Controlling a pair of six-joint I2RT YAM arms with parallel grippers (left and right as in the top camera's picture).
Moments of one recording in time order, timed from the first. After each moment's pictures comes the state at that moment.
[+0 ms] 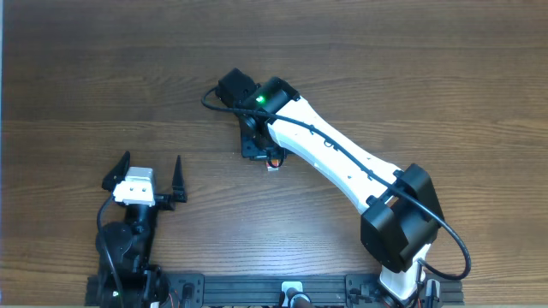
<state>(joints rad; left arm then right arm) -0.02 0.01 0.01 -0.07 0.03 0.06 0.76 1.94 1.70 -1.25 0.02 0.70</state>
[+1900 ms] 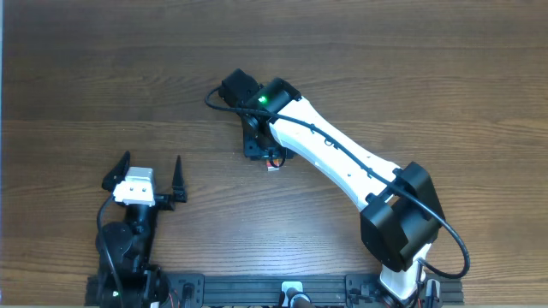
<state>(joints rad) -0.02 0.01 0.01 -0.07 0.03 0.06 0.75 1.94 1.67 -1.22 0.03 0.70</state>
